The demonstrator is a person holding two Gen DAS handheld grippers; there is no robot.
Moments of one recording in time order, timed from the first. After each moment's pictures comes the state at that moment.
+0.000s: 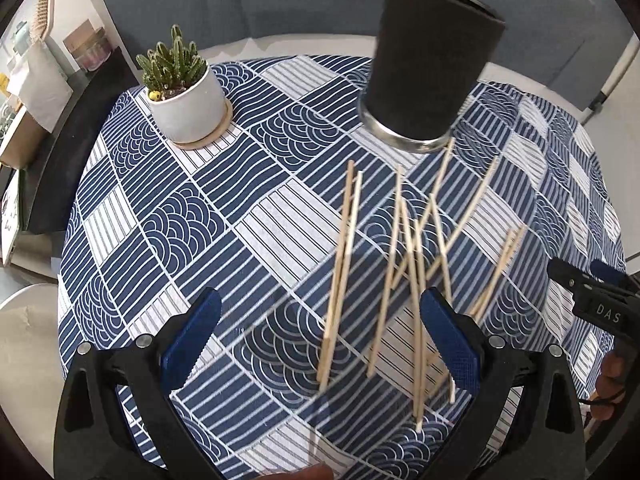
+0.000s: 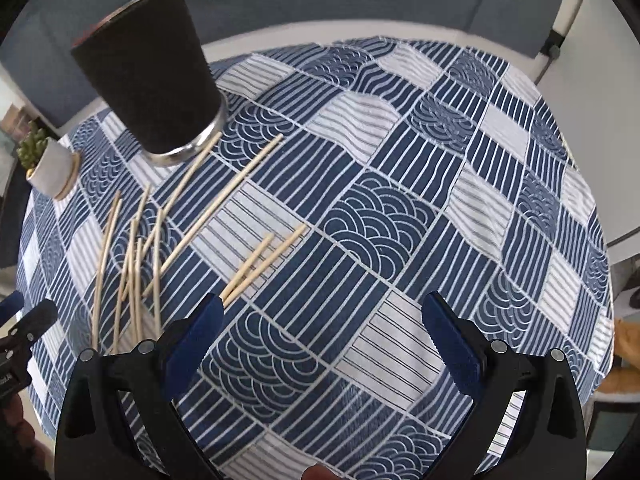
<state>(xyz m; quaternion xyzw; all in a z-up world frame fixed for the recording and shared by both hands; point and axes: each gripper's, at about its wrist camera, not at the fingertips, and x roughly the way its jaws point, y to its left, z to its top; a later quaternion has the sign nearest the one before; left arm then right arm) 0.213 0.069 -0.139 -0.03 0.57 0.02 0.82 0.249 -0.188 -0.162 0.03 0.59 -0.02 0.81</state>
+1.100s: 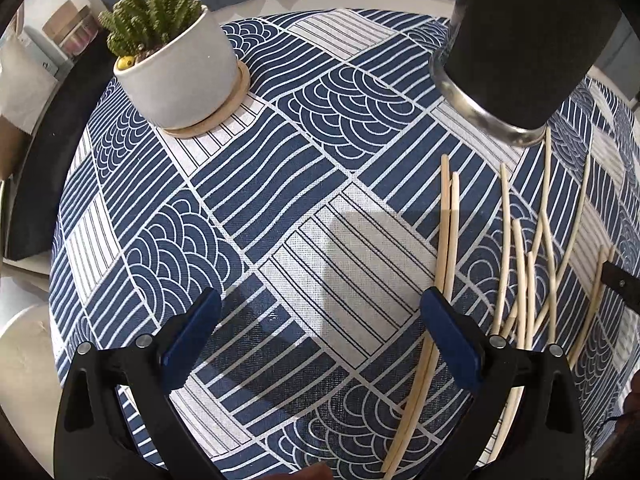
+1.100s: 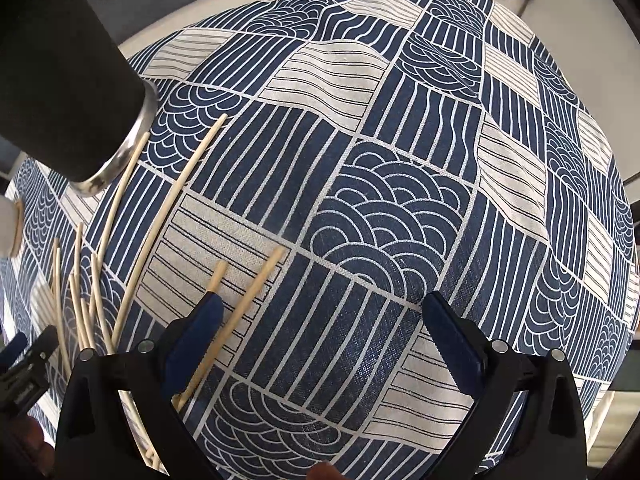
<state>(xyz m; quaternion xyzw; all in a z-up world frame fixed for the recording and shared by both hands) 0.278 0.093 -0.210 0.00 0.60 0.06 0.80 0.308 -0.183 -0.226 0.08 0.61 -0.09 0.78</state>
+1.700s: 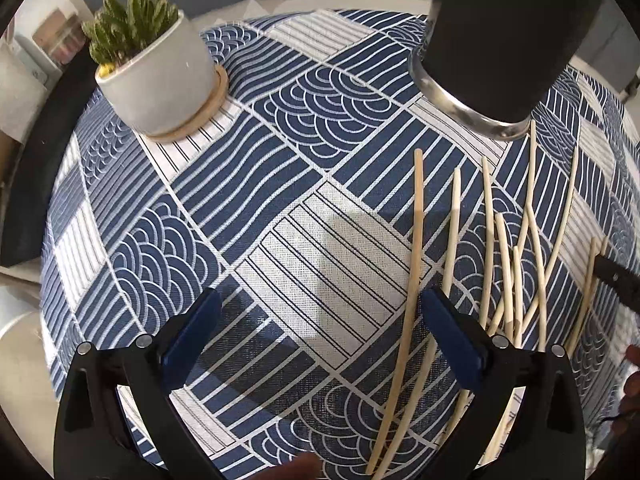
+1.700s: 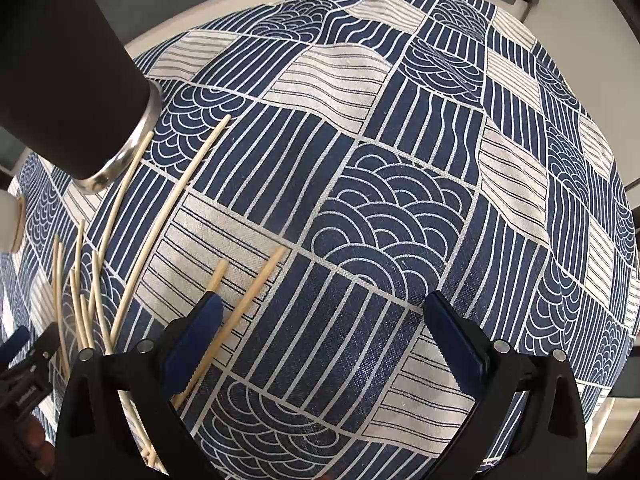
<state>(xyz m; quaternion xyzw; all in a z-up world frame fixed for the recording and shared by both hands) 0.277 0.060 -0.215 -0.01 0.60 0.04 0.80 0.300 -0.184 -0.223 0.08 0.61 -0.08 0.78</state>
